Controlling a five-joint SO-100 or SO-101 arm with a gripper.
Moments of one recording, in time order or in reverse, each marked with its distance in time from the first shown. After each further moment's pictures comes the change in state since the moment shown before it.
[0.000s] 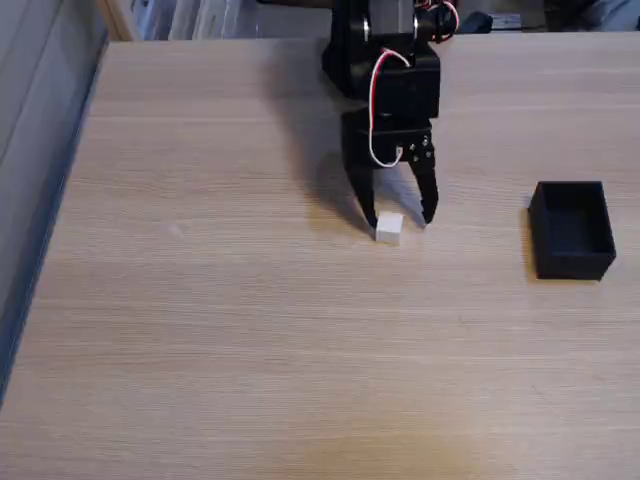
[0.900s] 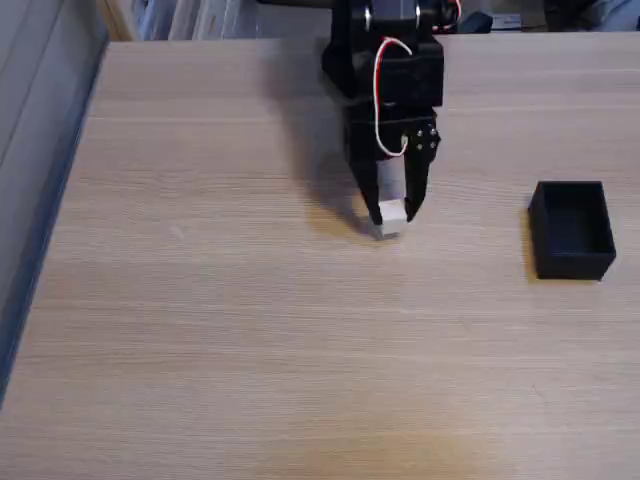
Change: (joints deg) arm -2.6 9.7 0.2 4.1 -3.9
